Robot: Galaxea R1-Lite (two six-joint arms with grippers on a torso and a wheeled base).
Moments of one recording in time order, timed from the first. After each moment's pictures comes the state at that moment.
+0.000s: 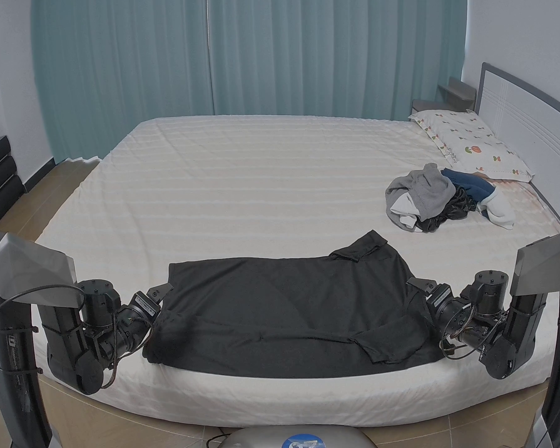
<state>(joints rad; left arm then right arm) -0.13 2.28 -0.33 -1.55 -0.05 -0.98 0.20 2.27 -0.36 -1.55 0.08 1.09</state>
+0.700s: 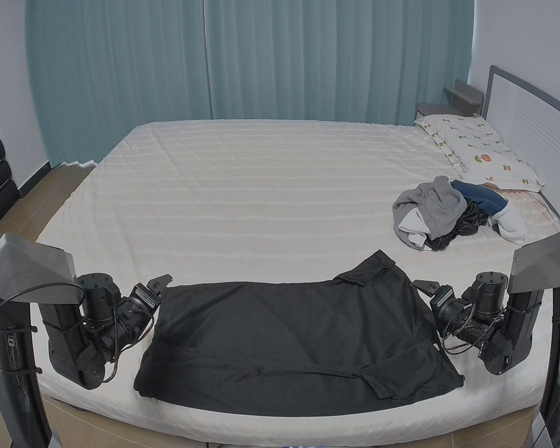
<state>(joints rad) -0.13 2.27 -0.37 -1.55 -0.04 -0.97 0.14 2.34 -0.41 -1.55 0.14 1.09</state>
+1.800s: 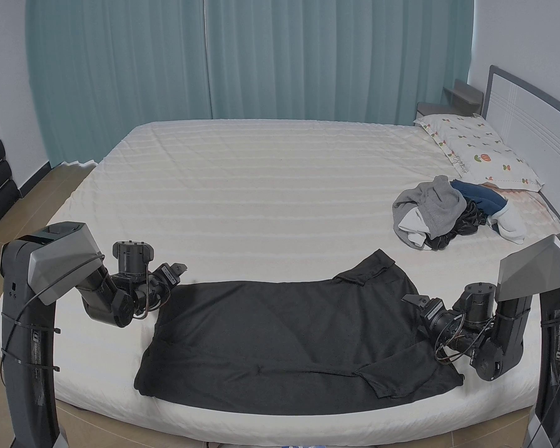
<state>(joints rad) -0.08 2.46 -1.06 -0.85 0.00 -0.73 0.16 2.43 -0.42 -1.55 0.13 1.06</state>
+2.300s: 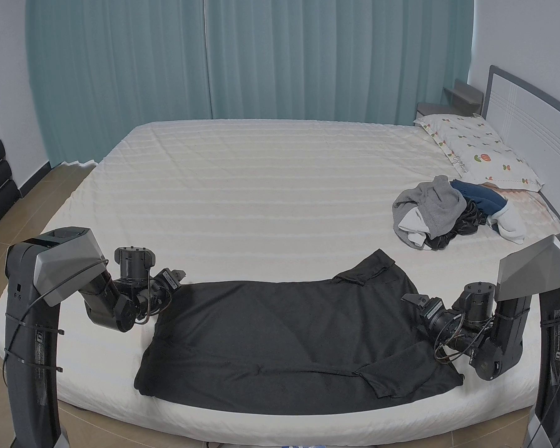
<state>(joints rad) -0.08 2.50 -1.06 -0.88 0.00 -0.73 0.16 2.43 -0.43 -1.55 0.13 1.06</state>
